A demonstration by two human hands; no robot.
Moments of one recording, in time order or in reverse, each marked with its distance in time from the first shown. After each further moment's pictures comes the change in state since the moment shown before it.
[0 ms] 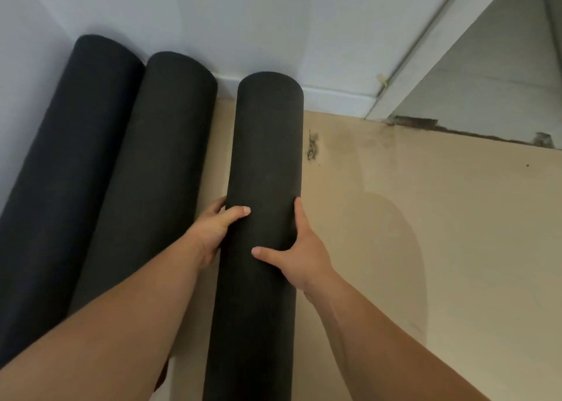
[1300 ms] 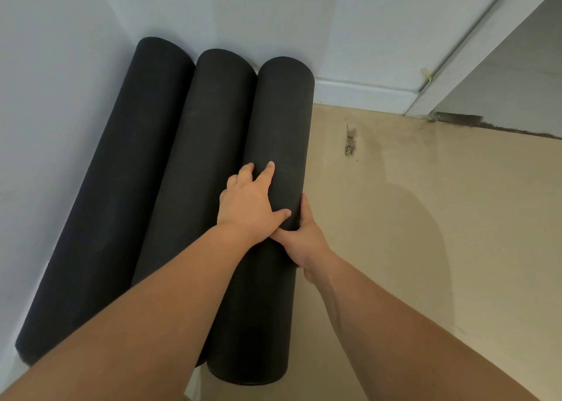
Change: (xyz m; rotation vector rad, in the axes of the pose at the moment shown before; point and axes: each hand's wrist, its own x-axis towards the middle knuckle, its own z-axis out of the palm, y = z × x) left_hand -0.040 0.030 -0.010 1.316 0.359 0.476; right_hand 0.016 -0.020 0.072 0.216 -0.072 0.052
